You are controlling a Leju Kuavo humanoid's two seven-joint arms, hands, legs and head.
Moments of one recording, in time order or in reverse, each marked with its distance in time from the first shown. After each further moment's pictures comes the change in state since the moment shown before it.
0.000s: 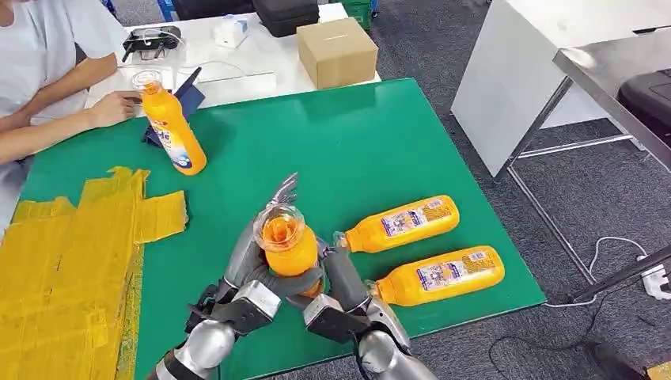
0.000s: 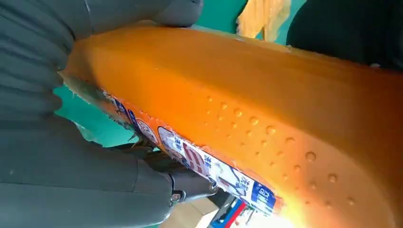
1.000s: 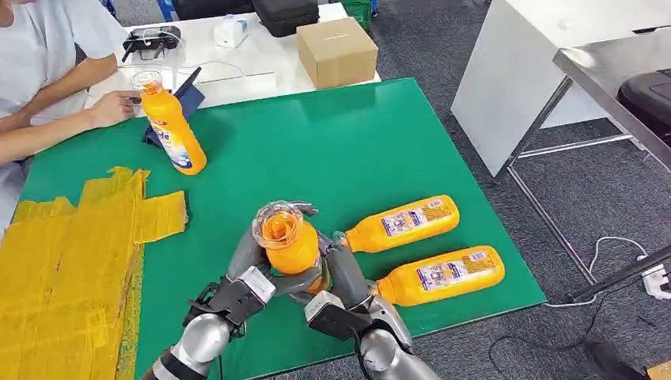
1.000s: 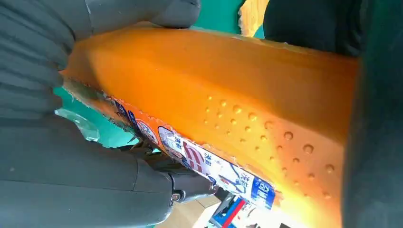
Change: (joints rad) left arm -0.008 0.003 0.024 0.023 0.070 -0.183 0.050; right arm 0.004 -0.001 -0.012 -0.019 0.014 -0.008 0.018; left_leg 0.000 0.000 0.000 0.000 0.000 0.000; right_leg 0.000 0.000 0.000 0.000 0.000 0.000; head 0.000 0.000
